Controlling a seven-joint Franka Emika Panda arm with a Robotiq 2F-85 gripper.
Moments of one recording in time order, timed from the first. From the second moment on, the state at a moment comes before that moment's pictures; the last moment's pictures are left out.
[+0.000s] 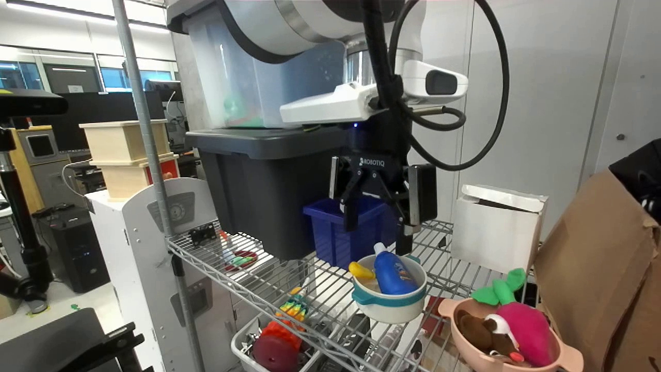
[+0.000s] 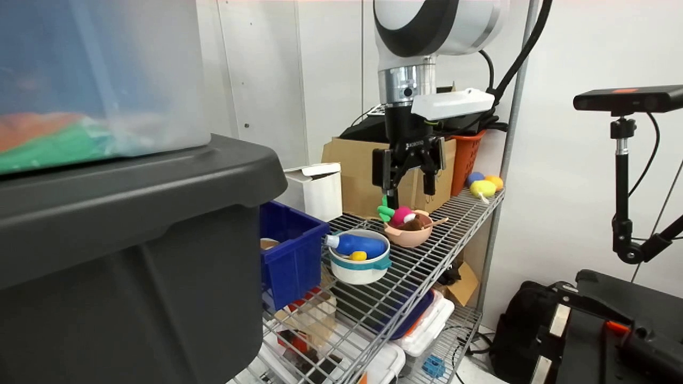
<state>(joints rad) -0.05 0.46 -0.05 -1.92 -0.04 2.28 0.11</state>
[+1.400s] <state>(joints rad) -0.05 0.76 -0.16 -1.62 -0.08 2.26 0.23</state>
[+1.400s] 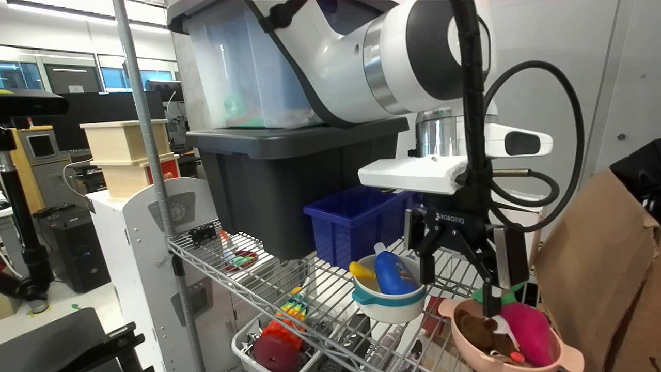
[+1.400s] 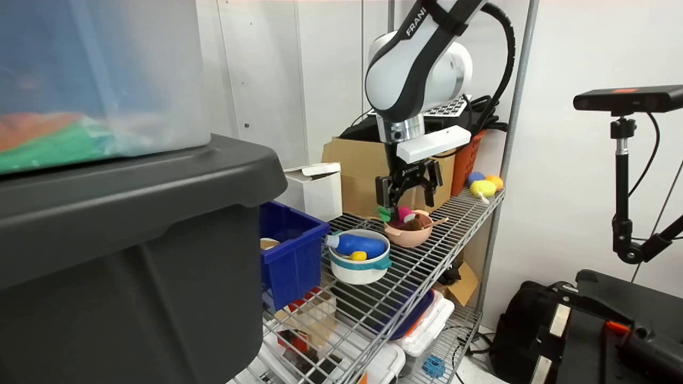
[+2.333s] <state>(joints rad) -0.05 0.91 -0.23 -1.42 -0.08 2.19 0.42</state>
